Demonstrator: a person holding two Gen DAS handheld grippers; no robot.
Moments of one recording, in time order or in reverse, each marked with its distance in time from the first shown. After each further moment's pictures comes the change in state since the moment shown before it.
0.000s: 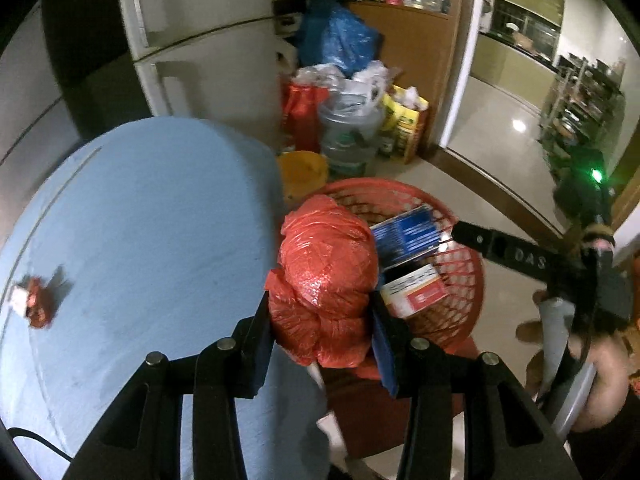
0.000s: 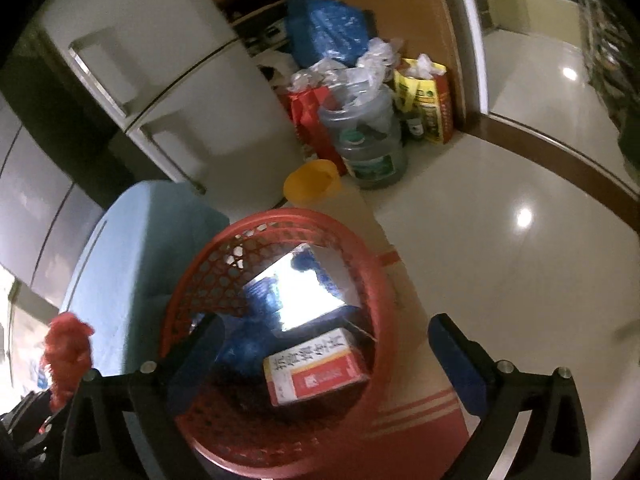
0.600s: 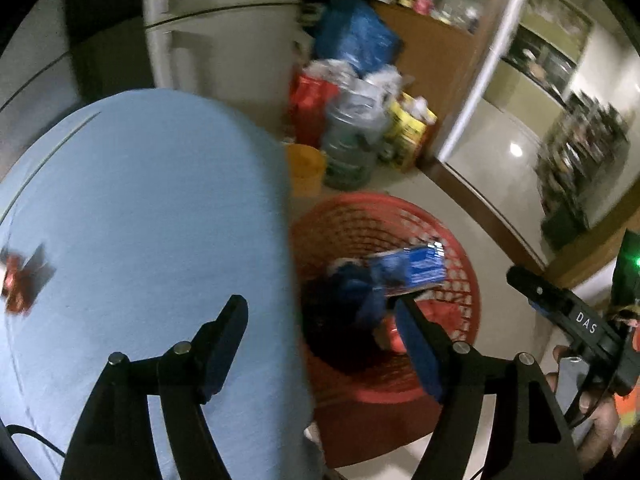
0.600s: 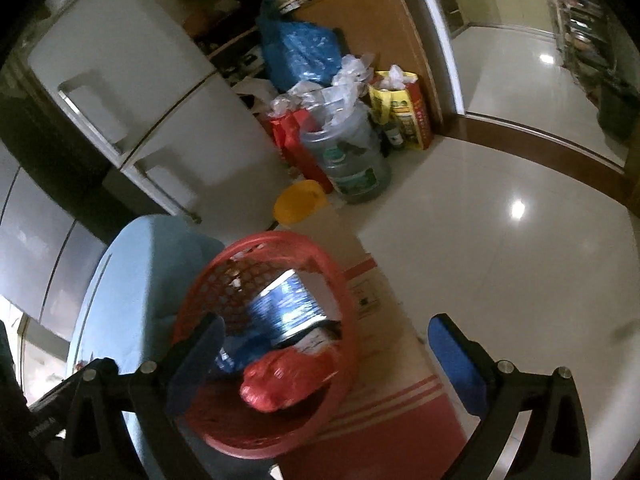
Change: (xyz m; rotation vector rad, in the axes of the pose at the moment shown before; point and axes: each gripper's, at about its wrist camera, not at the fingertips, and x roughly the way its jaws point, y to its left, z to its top) left arm 0.003 0.049 0.011 -0.167 0.017 -0.060; right arm -0.035 -0.004 -0.004 0.050 -0.047 0.014
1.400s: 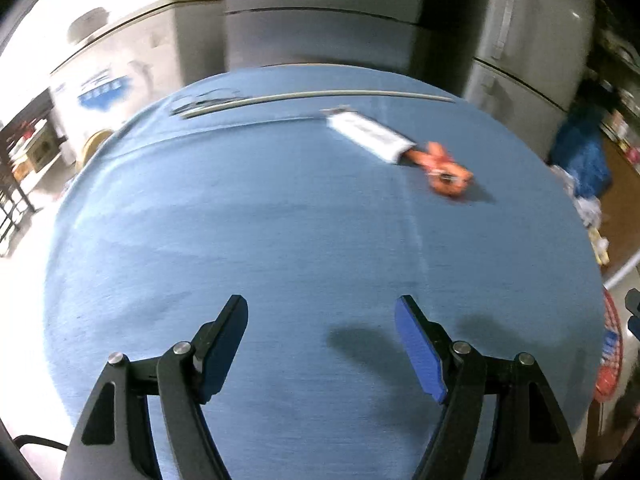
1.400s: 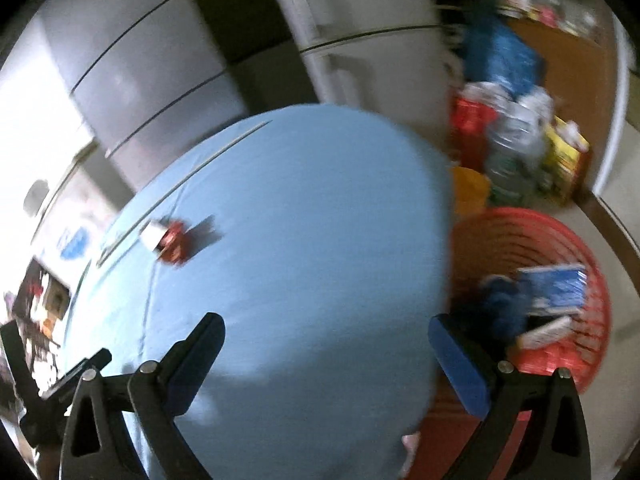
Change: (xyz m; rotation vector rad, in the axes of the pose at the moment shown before) left arm -0.120 0.283 -0.186 -0.600 -0.153 0.503; right arm 0.015 0.271 -0.124 -0.564 0.150 0.218
